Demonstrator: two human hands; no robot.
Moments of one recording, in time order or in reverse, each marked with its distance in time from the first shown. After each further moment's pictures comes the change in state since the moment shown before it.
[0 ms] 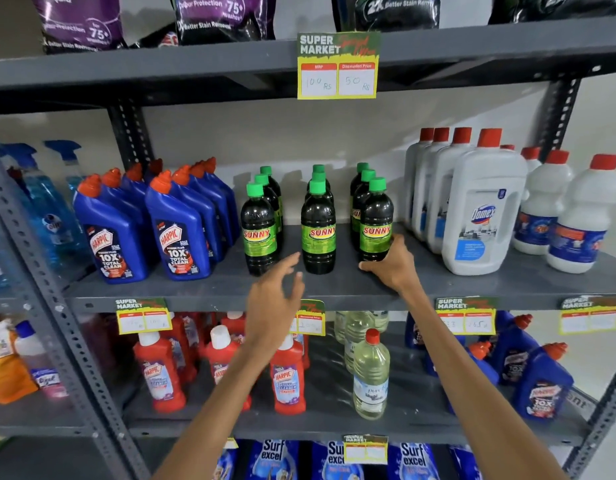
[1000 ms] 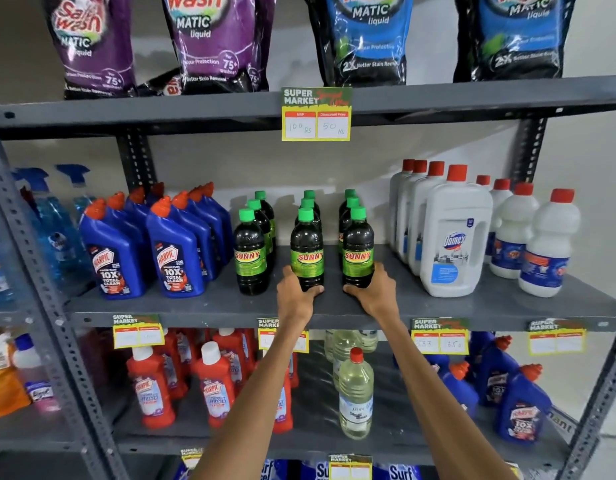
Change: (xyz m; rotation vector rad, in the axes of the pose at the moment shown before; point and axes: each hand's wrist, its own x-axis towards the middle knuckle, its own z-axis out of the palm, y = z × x) left_hand 0.052 0.028 0.071 -0.165 -0.028 -0.443; right_hand -0.025 -0.008 -0.011 -0.013 0.006 -0.019
